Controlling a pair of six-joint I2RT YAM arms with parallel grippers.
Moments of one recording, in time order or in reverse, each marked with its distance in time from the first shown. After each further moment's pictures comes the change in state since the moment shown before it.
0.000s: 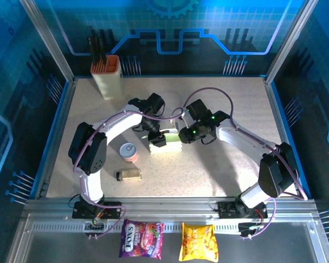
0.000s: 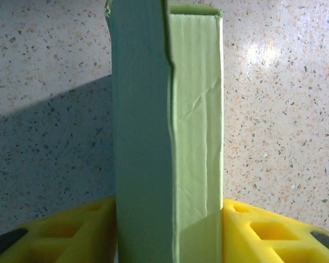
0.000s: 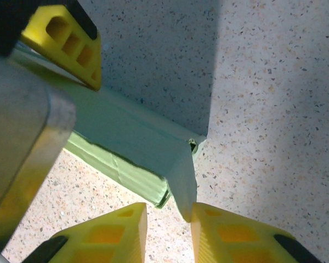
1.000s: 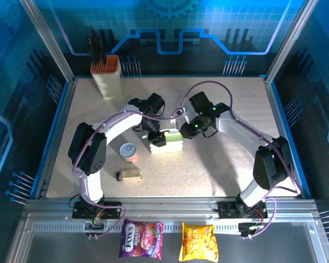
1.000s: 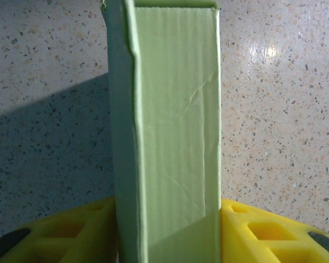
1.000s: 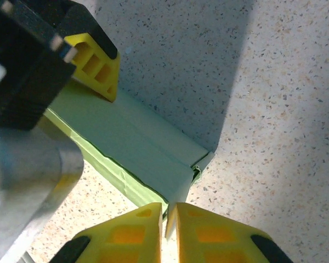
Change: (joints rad) left arm -0.003 -0.004 0.000 0.001 -0.011 0.004; right arm -0.069 0.080 0.111 -0.084 -0.147 -0.159
